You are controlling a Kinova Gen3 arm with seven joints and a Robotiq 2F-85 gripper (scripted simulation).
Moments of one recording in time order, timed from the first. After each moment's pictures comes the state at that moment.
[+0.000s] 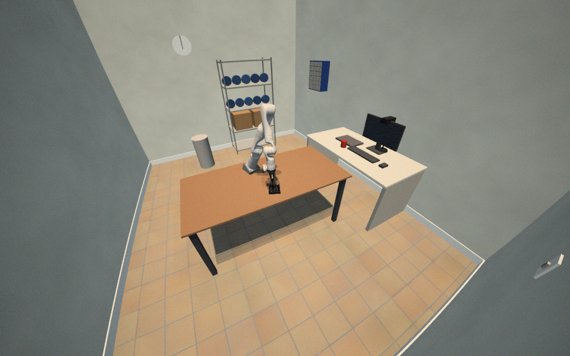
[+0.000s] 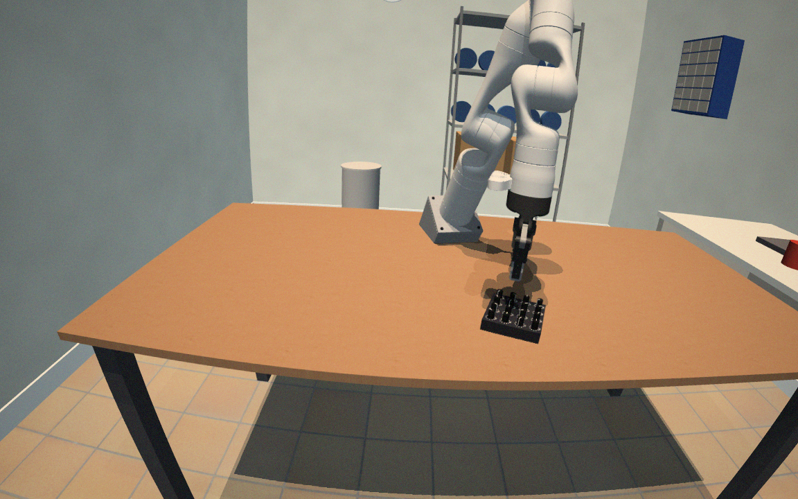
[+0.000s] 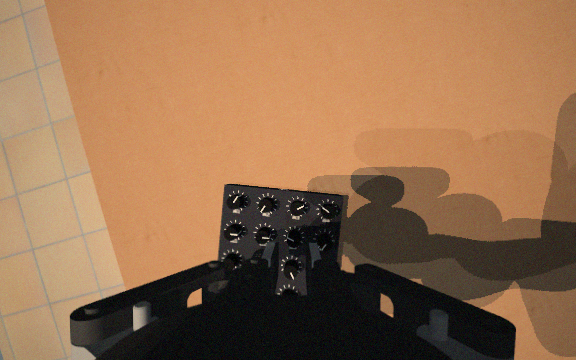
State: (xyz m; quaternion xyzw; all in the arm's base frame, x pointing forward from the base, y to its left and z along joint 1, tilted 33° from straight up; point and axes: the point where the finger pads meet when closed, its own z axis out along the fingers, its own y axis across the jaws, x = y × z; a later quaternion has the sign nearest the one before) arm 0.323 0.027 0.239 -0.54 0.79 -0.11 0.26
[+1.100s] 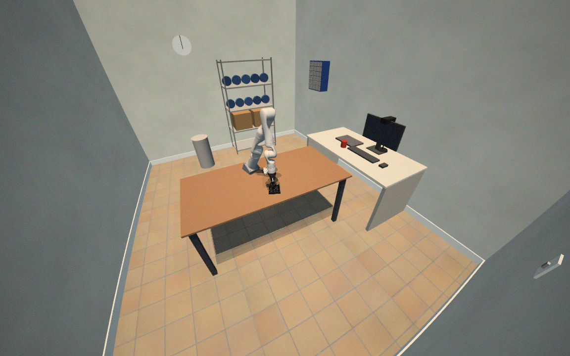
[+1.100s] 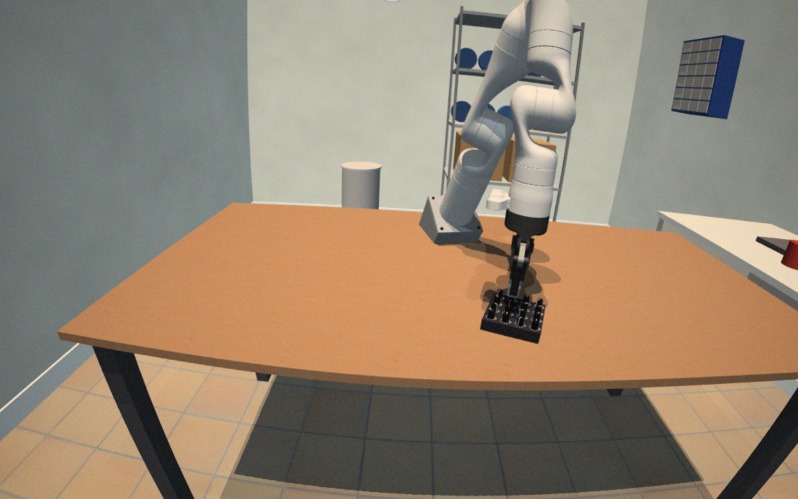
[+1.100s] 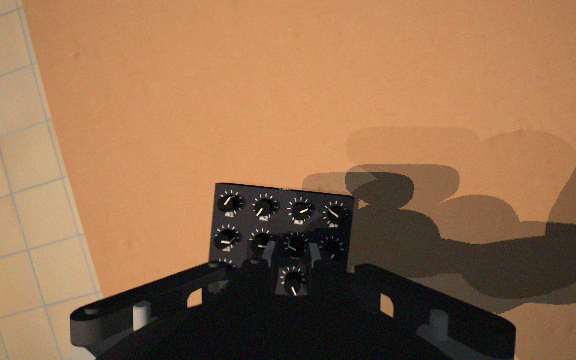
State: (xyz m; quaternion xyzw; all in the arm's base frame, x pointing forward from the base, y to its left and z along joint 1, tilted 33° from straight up) arm 0.342 0.031 0.212 -0.54 0.79 -0.12 0.26
